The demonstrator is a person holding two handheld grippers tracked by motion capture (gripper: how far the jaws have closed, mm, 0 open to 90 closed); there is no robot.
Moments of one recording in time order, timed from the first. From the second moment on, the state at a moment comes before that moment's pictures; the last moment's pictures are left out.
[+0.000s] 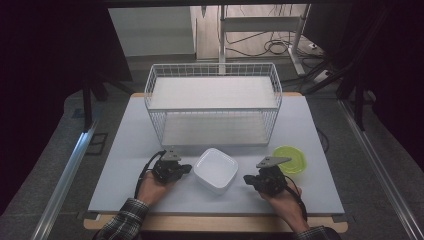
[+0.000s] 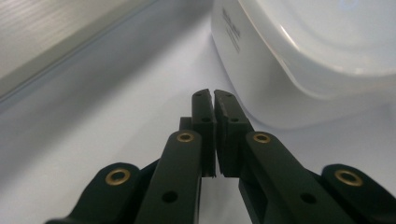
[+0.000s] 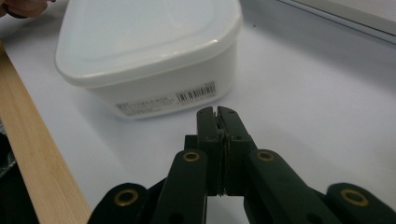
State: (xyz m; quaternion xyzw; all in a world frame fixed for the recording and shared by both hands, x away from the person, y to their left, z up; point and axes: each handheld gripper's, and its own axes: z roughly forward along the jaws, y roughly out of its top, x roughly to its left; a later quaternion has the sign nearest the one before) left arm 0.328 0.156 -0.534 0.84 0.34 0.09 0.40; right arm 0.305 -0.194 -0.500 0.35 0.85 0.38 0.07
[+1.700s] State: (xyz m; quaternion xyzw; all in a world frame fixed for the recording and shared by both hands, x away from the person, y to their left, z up) left arm 0.272 0.169 -0.512 0.83 0.35 0.14 0.41; right arm 0.309 -0.186 -0.485 0.31 0.85 0.40 0.13
